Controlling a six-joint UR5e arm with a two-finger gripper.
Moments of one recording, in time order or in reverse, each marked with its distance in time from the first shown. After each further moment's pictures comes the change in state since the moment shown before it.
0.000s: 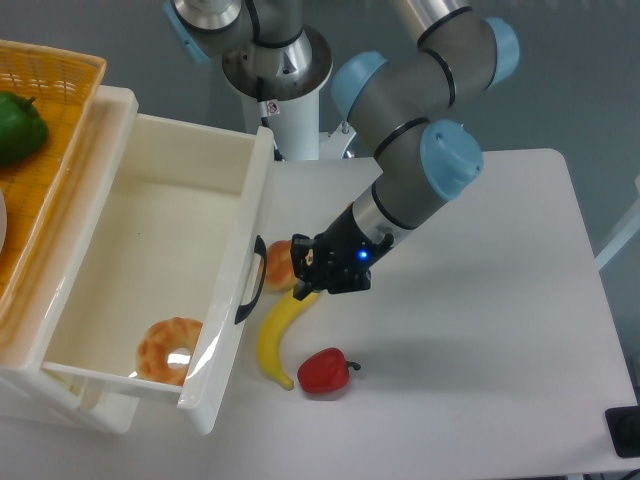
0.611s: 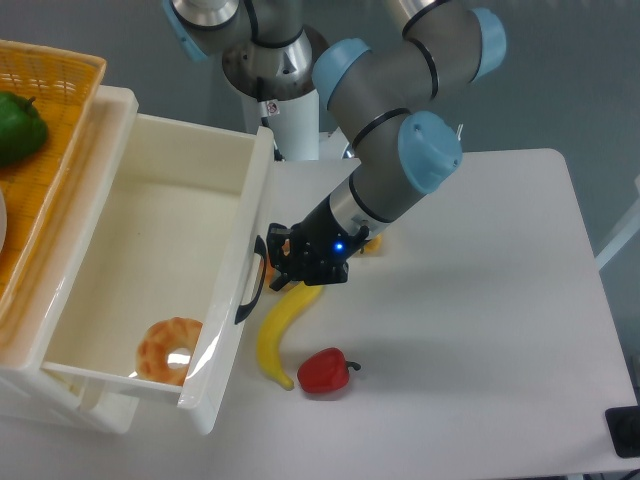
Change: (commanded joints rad) arm -0.031 0.005 -0.002 -0.018 0.002 -0.002
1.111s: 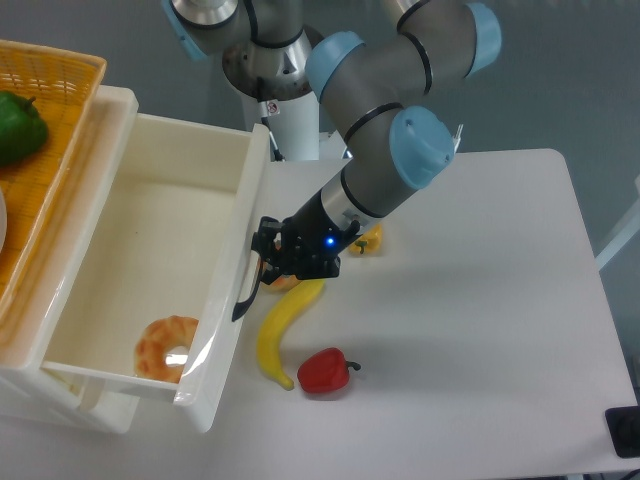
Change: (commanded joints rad) arm -0.017 0.018 0.000 -0.025 0.000 0.000
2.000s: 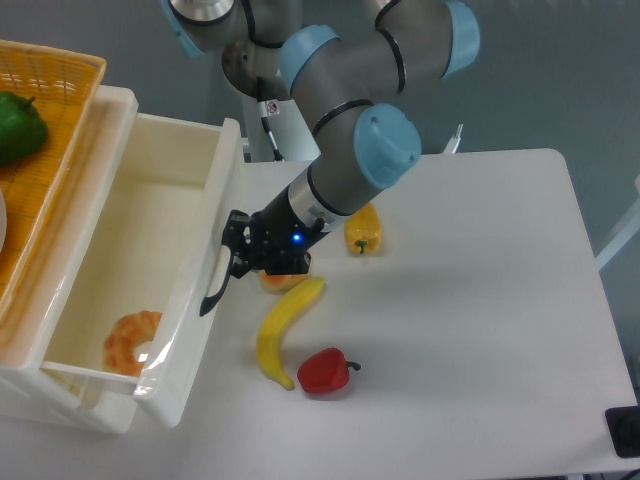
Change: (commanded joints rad) arm -0.072 0.014 0.000 -0.008 -0.011 -0.029
